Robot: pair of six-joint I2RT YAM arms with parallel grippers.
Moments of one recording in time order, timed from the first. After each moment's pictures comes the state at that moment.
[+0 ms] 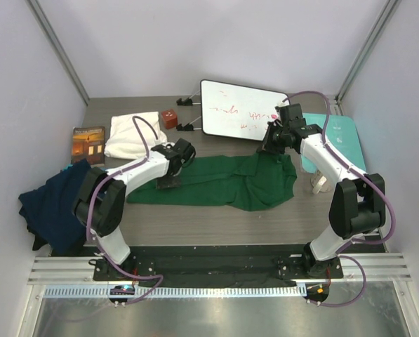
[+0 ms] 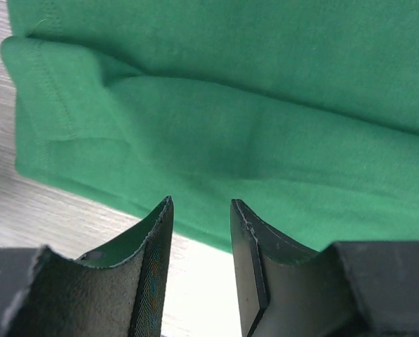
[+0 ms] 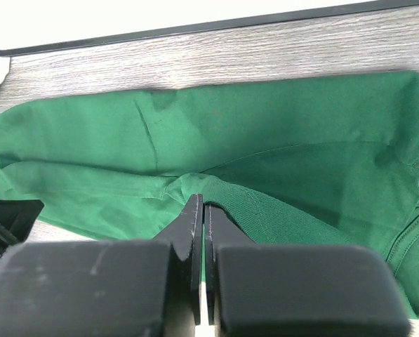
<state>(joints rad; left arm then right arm) -0.57 1.72 1.16 -0.84 -0.46 -0.71 0.23 1.61 1.27 -0.54 -0.22 0.47</state>
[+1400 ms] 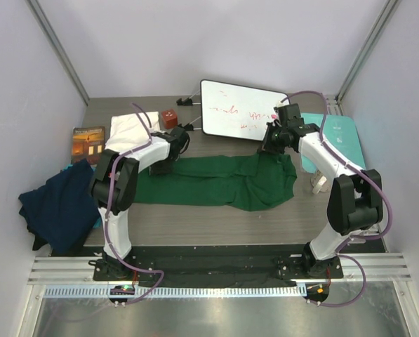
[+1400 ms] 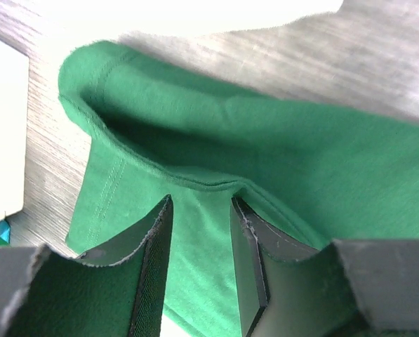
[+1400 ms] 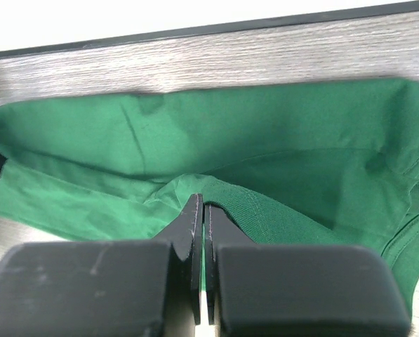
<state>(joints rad) -0.43 1.97 1.35 -0.82 -0.64 -0.67 0.23 1.64 1.28 -0.54 -0.20 0.45</state>
